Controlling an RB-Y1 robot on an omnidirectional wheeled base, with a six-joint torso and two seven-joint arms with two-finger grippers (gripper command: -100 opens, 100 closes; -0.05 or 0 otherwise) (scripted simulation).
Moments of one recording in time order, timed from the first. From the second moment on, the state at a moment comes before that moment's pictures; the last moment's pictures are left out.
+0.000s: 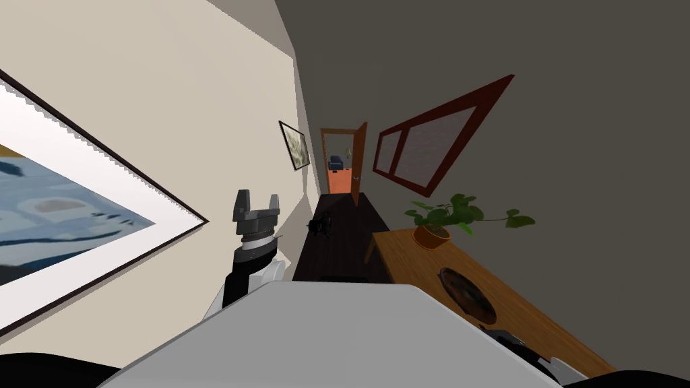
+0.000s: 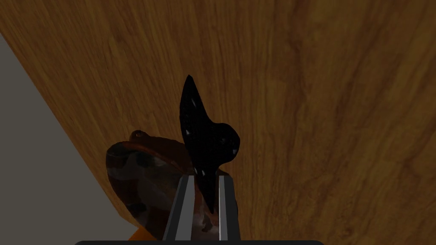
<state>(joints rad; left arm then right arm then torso) 0.53 -0.02 0.06 -2.36 -0.03 -0.63 0.08 0.70 -1.01 0.25 -1.34 -0.04 0.34 1.00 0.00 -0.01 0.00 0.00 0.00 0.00</state>
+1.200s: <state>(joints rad) 0.53 -0.02 0.06 -2.36 -0.03 -0.63 0.08 0.74 -1.17 0.13 -1.47 -0.28 0.37 0.89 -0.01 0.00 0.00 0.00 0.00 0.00</state>
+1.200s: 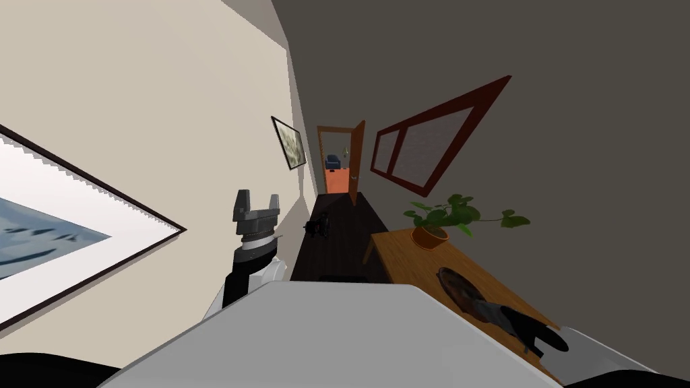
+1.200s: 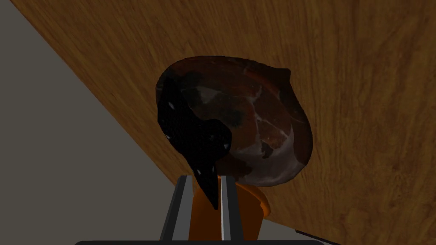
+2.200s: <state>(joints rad) 0.53 -0.02 0.06 -2.36 -0.03 -0.63 0.08 0.72 -1.23 0.06 -1.50 -0.41 0.38 0.79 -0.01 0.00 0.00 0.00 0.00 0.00</state>
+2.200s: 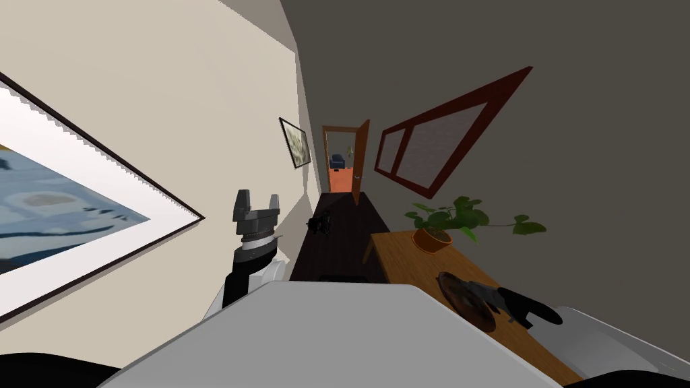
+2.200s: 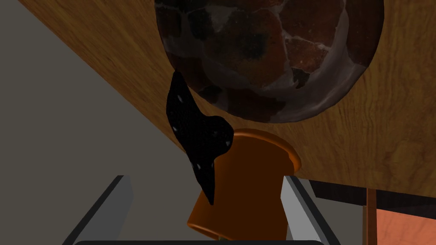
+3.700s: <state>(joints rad) 0.53 -0.02 0.06 -2.36 -0.03 -0.63 0.08 0.78 -1.42 -0.02 -1.65 -0.55 0.46 0.81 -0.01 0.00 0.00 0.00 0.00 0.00</state>
